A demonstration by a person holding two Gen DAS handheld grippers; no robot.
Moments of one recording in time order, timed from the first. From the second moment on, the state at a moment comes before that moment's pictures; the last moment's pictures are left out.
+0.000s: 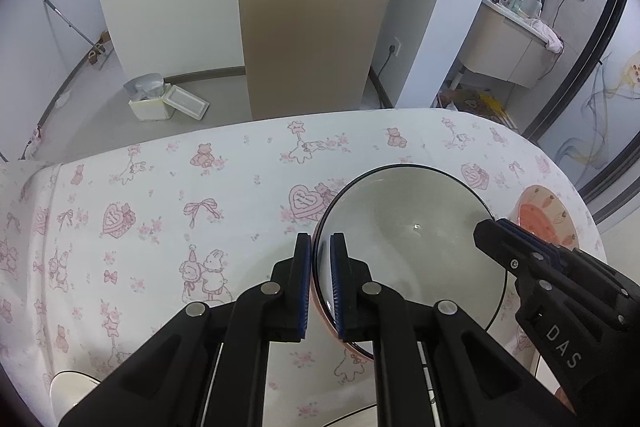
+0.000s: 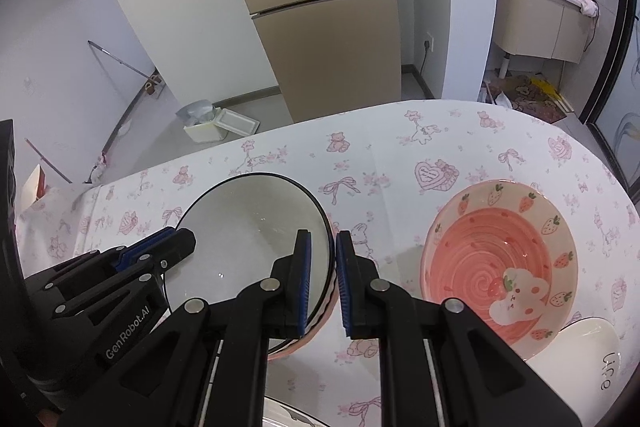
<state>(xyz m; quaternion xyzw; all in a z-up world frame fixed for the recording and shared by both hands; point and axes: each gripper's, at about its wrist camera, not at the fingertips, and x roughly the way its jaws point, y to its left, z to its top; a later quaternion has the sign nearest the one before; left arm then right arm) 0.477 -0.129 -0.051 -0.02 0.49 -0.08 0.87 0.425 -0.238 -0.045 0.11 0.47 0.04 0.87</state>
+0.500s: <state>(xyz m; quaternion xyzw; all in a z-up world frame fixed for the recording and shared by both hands) 0.477 -0.115 -0.044 -0.05 0.49 -0.08 0.86 0.427 -0.254 -0.050 0.15 0.48 0.07 0.86</state>
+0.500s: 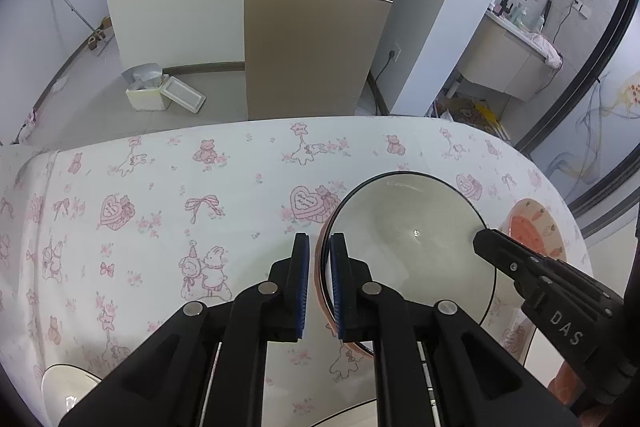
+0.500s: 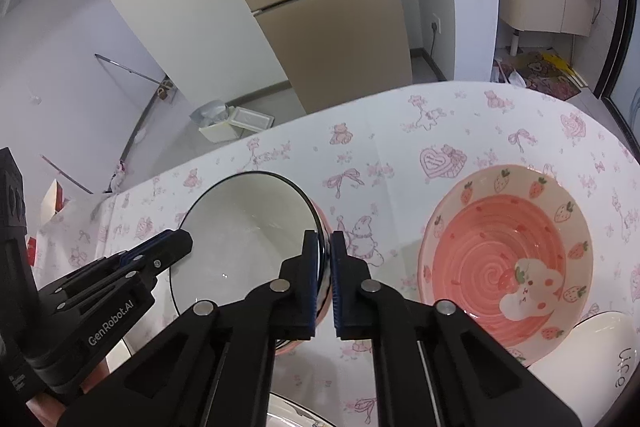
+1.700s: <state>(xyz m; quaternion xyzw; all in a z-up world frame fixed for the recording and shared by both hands) 0.439 -0.104 0.031 -0.05 0.41 -0.08 0.91 0.387 -0.260 0.029 0.13 0.38 0.05 0.91</state>
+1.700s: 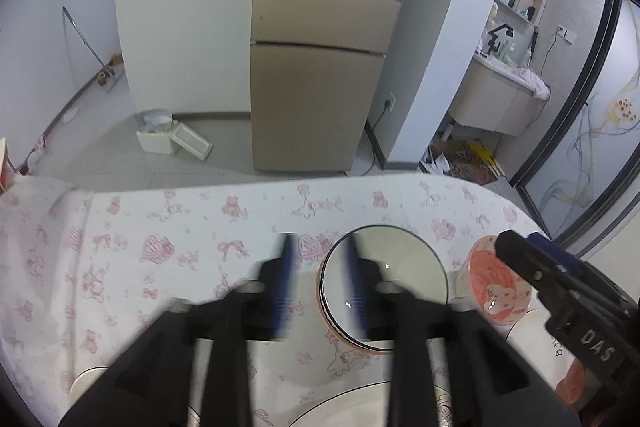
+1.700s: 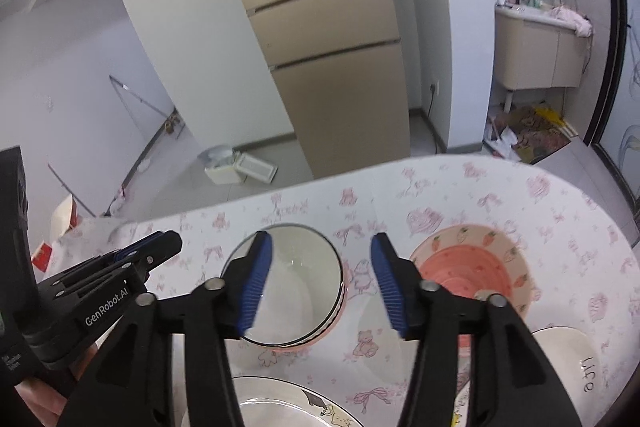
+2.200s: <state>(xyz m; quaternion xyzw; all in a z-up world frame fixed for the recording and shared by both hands) 0.368 -0.104 0.125 -0.05 0.28 -0.08 0.95 0.334 -0.301 0.118 0.13 0.27 0.01 0.95</state>
